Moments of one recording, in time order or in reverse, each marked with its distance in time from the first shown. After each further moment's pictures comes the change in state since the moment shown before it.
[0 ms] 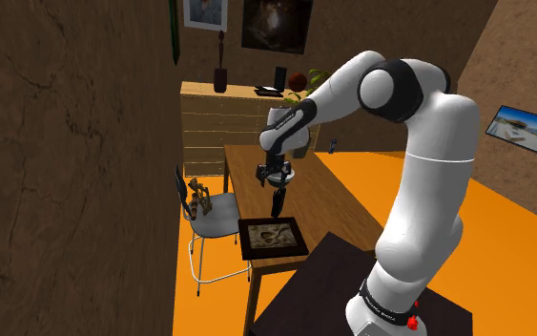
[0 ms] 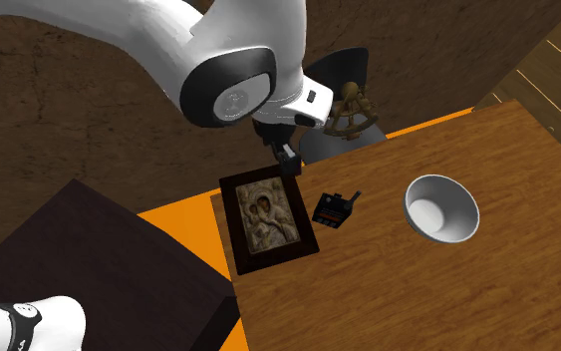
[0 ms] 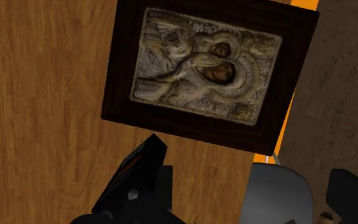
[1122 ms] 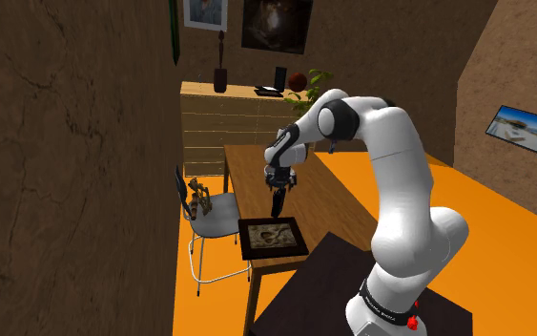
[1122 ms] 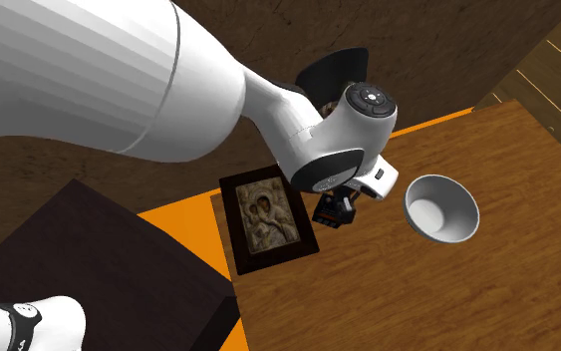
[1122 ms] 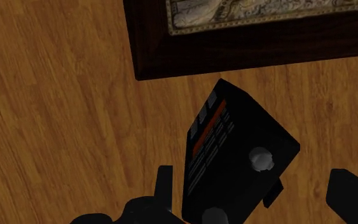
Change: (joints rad) arm -0.124 0.469 -0.067 0.387 0.097 0.093 0.096
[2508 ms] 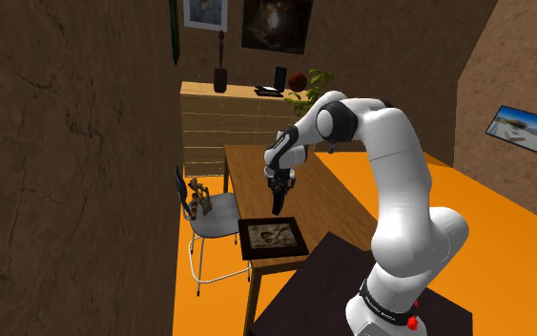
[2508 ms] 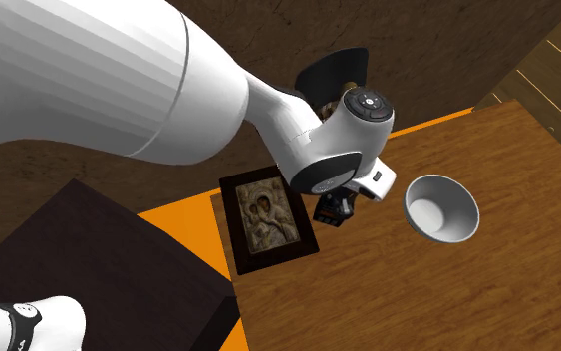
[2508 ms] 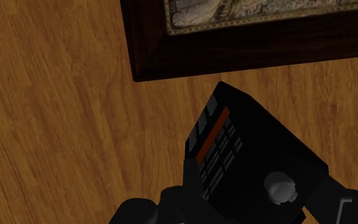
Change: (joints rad) arm 0.000 0.018 0.002 0.005 0.002 0.013 0.002
